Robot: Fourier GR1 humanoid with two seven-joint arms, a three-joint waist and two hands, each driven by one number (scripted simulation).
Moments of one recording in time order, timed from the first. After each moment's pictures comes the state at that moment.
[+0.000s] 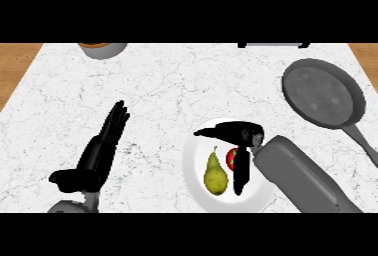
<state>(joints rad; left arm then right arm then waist) -0.05 0.20 -0.27 -1.56 0.16 0.16 -0.13 -0.63 -0.27 0.61 -1.14 0.18 0.67 0.26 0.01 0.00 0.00</state>
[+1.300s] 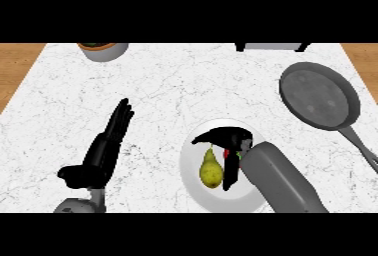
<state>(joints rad) -0.06 0.11 -0.20 -1.55 0.06 0.10 -0.11 -0.58 -0.10 0.46 -0.99 0.54 0.69 0.14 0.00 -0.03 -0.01</state>
